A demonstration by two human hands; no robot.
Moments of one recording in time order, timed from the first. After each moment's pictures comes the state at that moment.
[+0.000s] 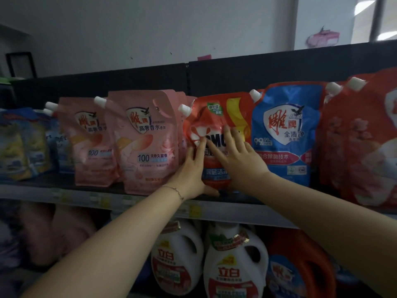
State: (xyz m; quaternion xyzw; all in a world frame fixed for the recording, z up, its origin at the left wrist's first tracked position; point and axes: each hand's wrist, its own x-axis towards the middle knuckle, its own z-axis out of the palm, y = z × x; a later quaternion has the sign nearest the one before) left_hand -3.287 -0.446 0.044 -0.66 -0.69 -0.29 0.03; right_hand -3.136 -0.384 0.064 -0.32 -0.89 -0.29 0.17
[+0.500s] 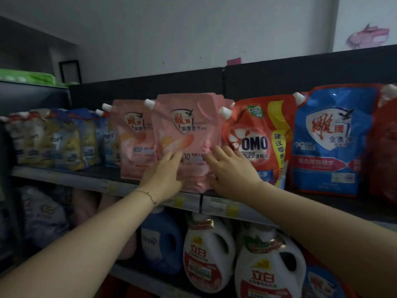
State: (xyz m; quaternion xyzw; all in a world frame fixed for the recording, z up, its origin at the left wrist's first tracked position) left_hand -3.387 -0.539 0.049 -0.55 -0.78 -0.21 0.21; right_hand -3.221 -0.435 0.056 -0.18 -0.90 -0.26 0.31
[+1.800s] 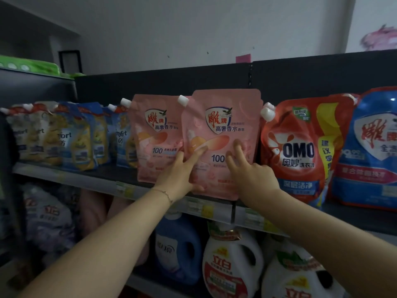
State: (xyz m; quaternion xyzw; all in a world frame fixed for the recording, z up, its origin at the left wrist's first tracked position) left_hand -3.464 -0.522 0.041 -0.58 -0.77 -0.23 0.14; right_hand -3.279 -0.455 0.062 -0.36 -0.89 -0.25 0.16
